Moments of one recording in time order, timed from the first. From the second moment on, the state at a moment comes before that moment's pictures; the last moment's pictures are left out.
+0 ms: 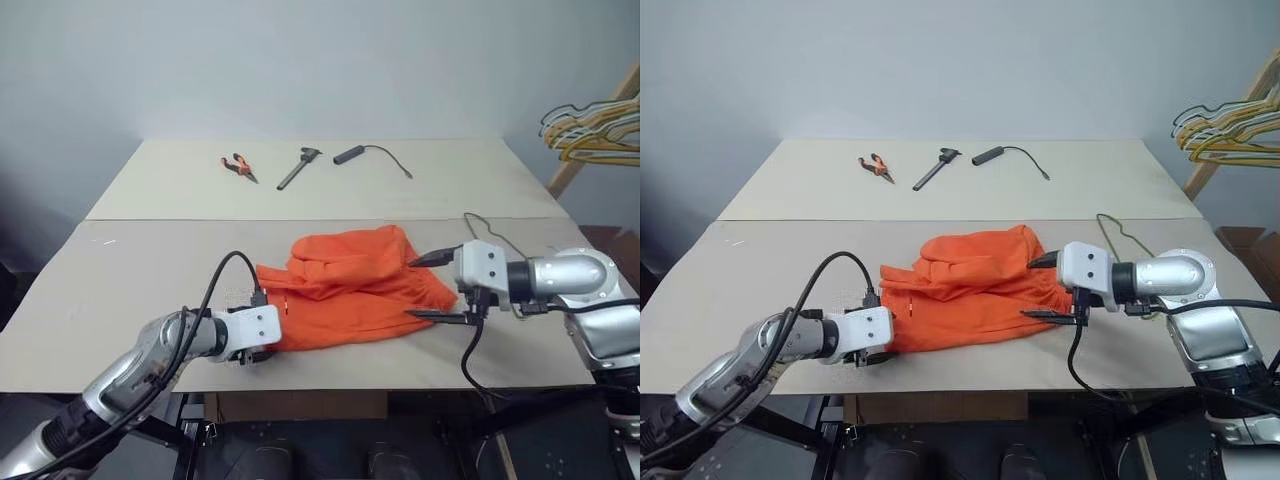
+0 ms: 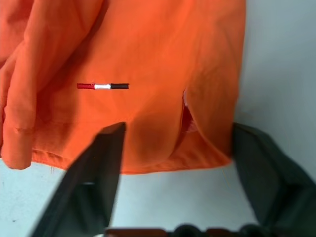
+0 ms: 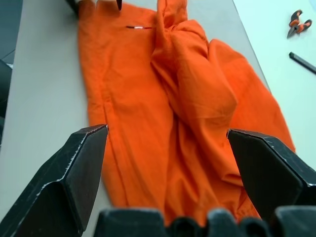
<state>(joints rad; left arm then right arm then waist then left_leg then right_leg) -0.22 0.88 -0.42 -0.43 0.08 0.54 -0.83 -0.36 -0.89 0.06 -0.15 0.26 0.15 1.22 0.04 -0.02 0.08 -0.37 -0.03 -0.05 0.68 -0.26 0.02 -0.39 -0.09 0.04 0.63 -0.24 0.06</state>
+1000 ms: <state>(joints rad) -0.27 0.89 -0.08 -0.46 -0.12 0.62 -0.90 -0.49 -0.82 0.34 0.35 -0.42 -0.55 0.84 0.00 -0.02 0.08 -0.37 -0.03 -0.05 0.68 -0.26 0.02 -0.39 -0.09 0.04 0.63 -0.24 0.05</state>
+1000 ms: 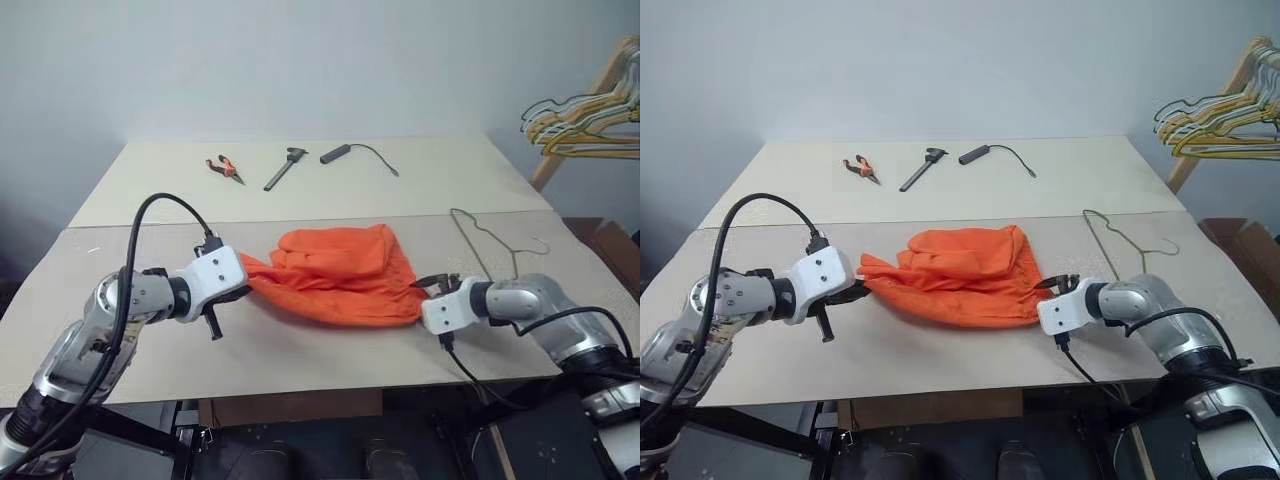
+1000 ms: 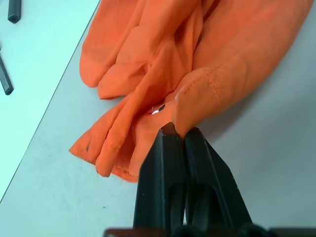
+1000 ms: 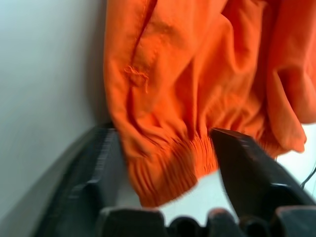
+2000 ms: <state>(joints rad) -1.43 0.55 -0.02 0.95 0.21 -0.03 0.00 -1.46 -0.38 0.22 1.09 -0.33 -0.30 -0.03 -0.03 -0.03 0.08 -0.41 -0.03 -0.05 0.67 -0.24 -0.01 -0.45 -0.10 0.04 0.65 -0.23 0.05</state>
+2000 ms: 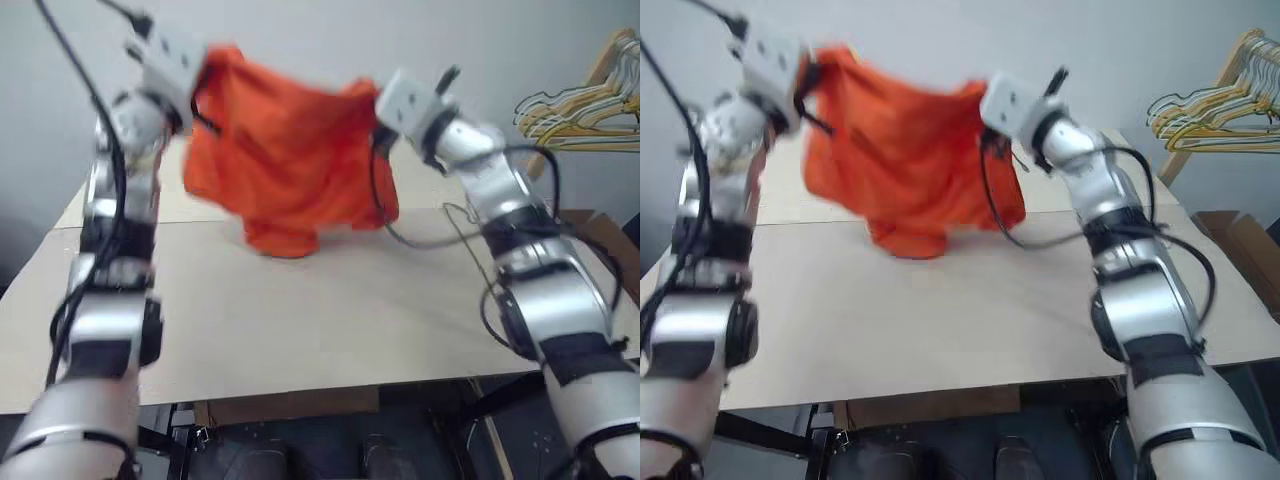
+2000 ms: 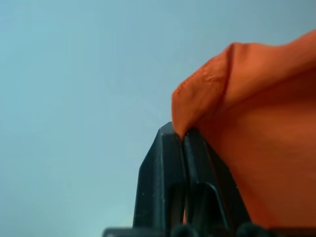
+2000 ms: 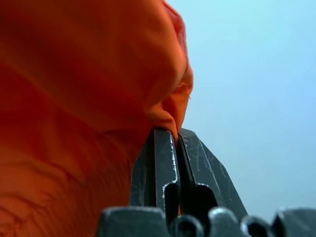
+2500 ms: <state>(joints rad) -0.90 0.67 -0.16 0.72 0.14 -0.60 -0.35 -1.14 -0.57 0.42 1.20 -0.54 -0.92 -0.02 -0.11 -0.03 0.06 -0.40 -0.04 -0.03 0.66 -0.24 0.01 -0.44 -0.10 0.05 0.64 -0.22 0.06</state>
